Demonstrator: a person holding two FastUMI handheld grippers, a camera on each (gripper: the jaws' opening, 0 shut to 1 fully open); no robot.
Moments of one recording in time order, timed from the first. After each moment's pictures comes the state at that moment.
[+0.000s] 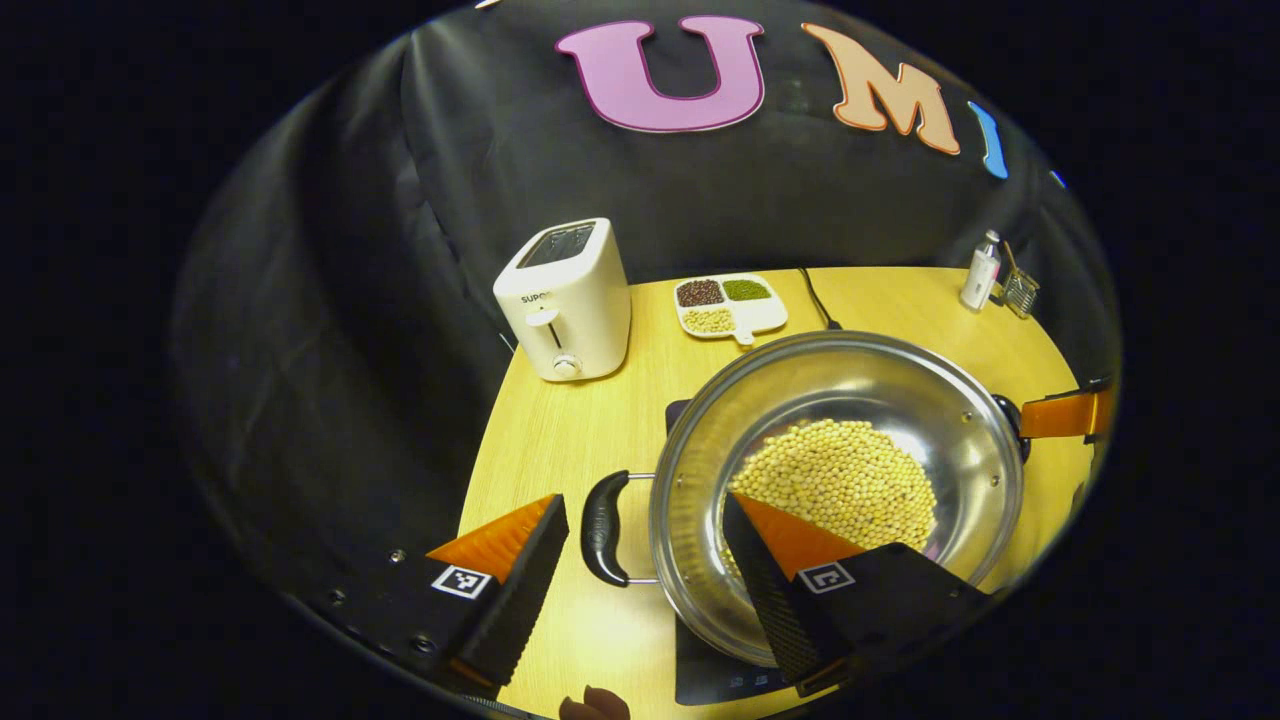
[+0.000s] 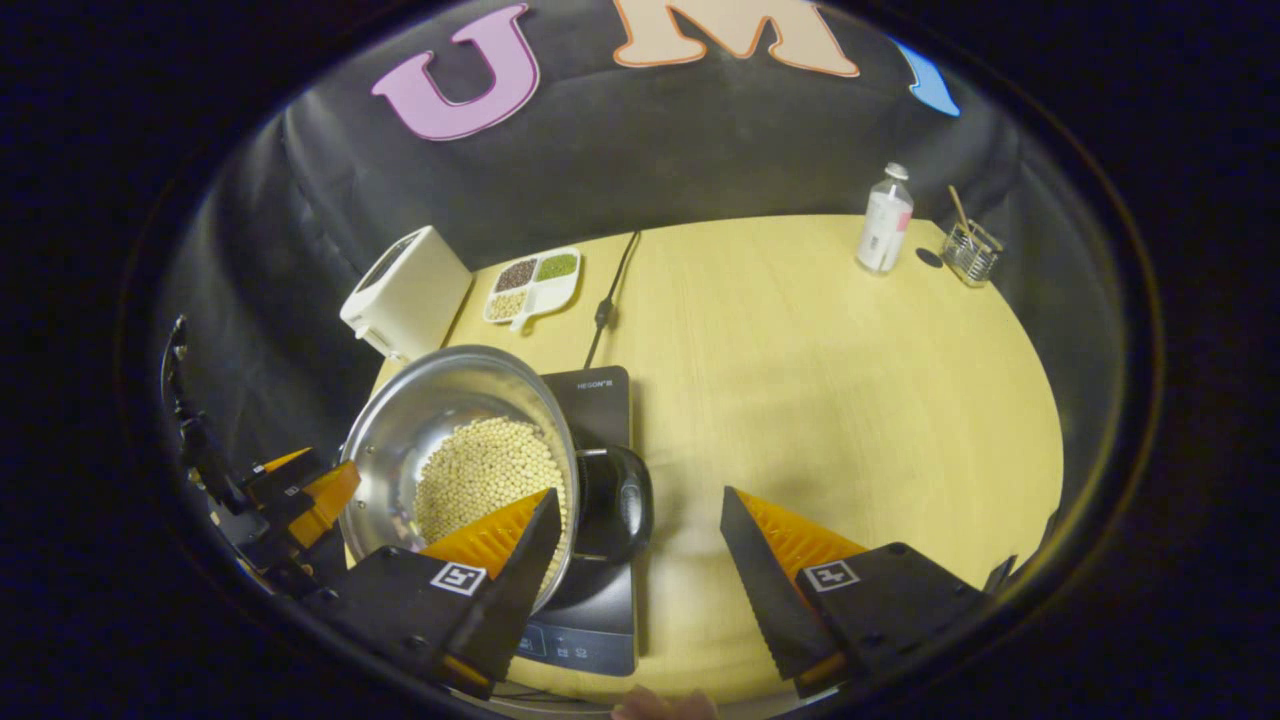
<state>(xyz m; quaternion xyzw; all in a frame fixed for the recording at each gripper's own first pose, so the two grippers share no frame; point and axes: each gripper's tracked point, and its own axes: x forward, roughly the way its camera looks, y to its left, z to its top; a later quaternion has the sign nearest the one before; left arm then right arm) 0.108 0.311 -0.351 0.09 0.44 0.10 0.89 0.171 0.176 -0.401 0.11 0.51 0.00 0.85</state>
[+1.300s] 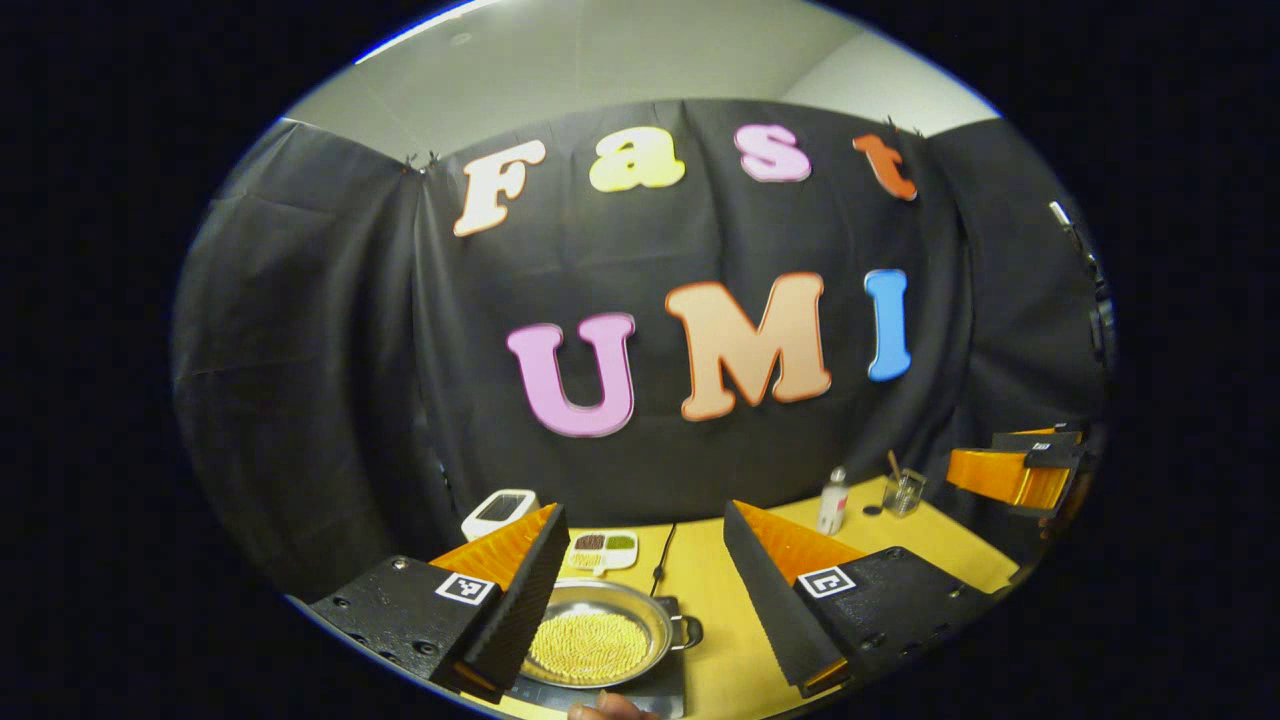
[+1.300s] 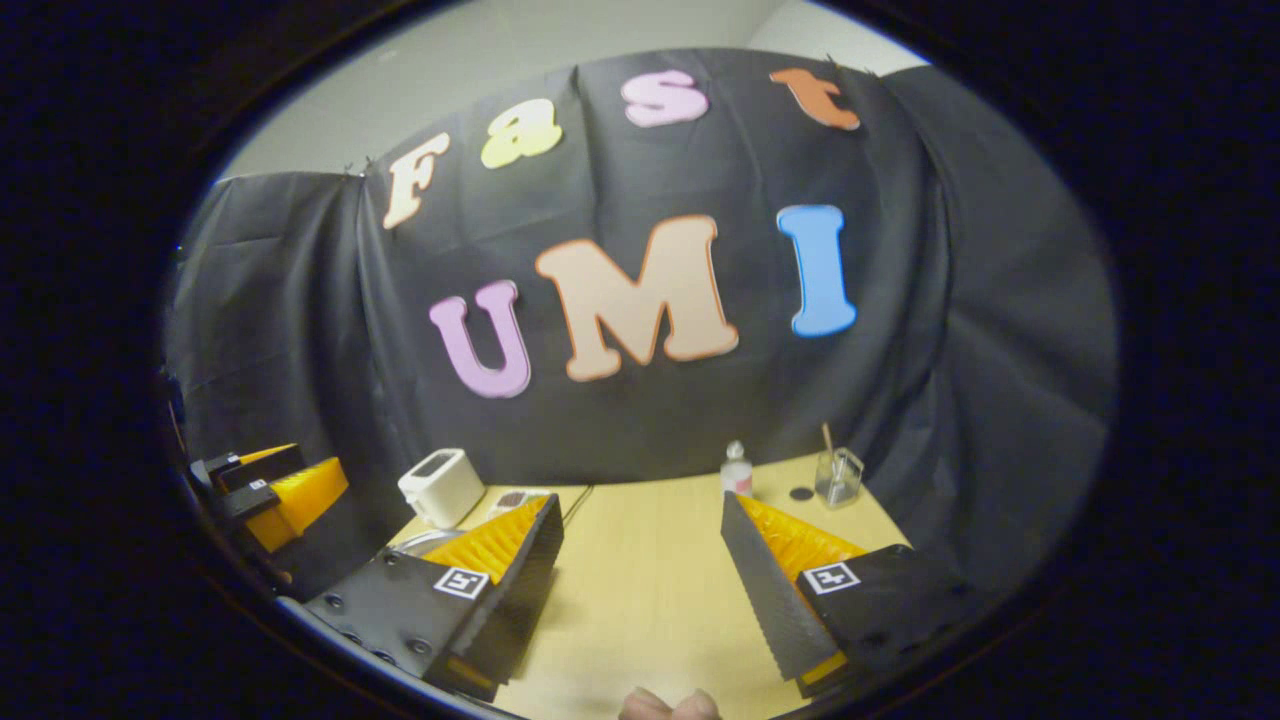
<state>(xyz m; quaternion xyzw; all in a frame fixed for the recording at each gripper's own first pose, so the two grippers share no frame) 0.119 0.000 -0.056 0.11 0.08 0.07 0.99 0.130 -0.064 -0.097 0.09 0.13 -0.01 0.99</state>
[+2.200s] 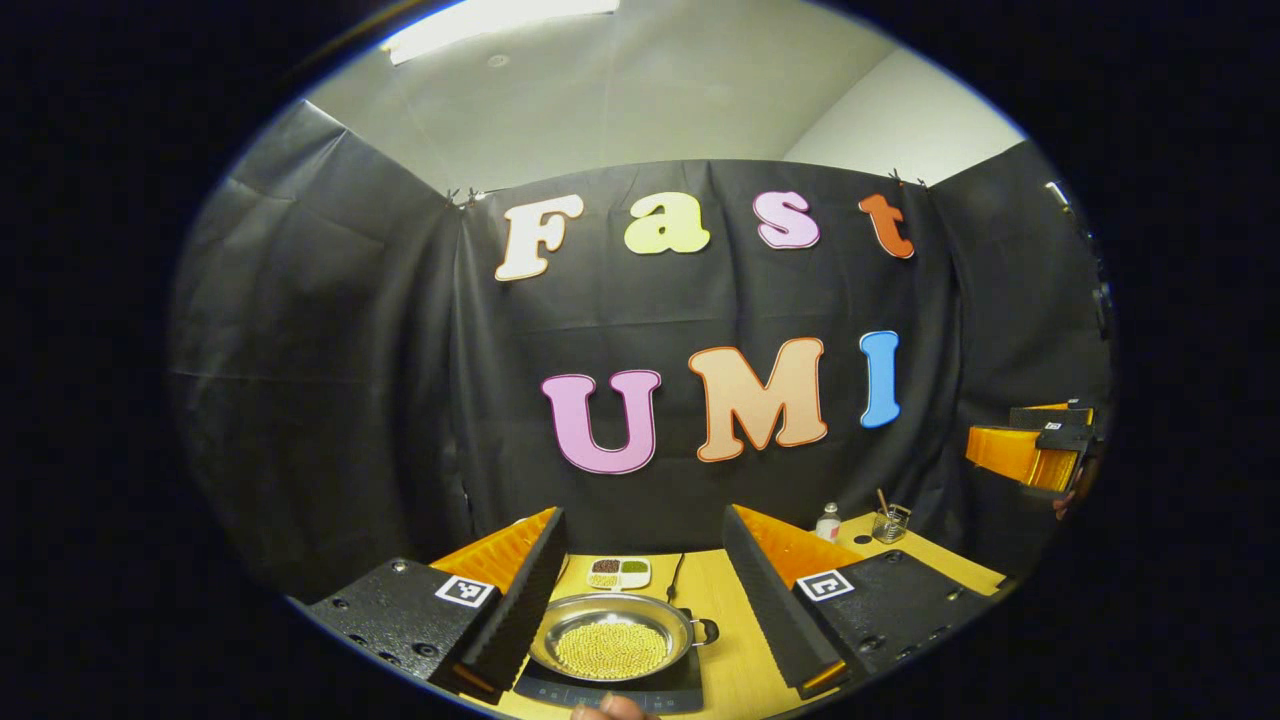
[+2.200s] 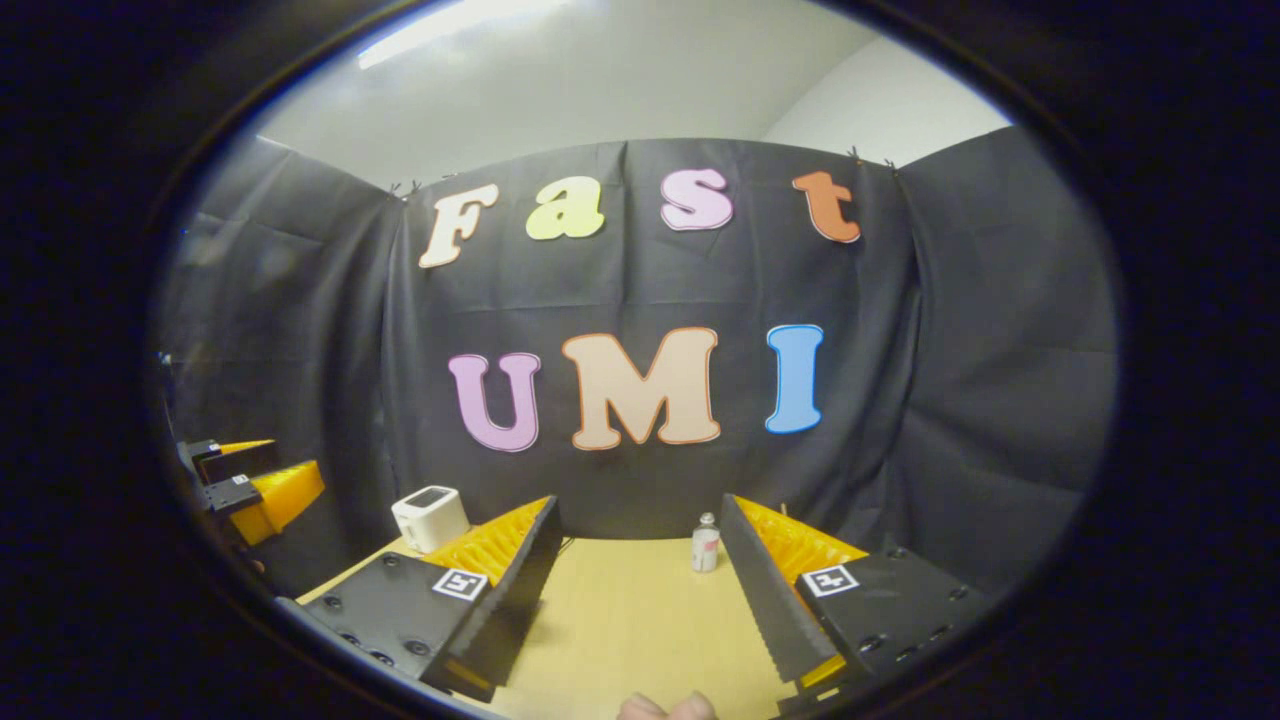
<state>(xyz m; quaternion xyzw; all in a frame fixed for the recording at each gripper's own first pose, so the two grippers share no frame) 0.042 0.026 -0.020 0.10 0.03 0.08 0.99 0.030 -0.035 -0.033 0.04 0.05 -0.03 1.00</state>
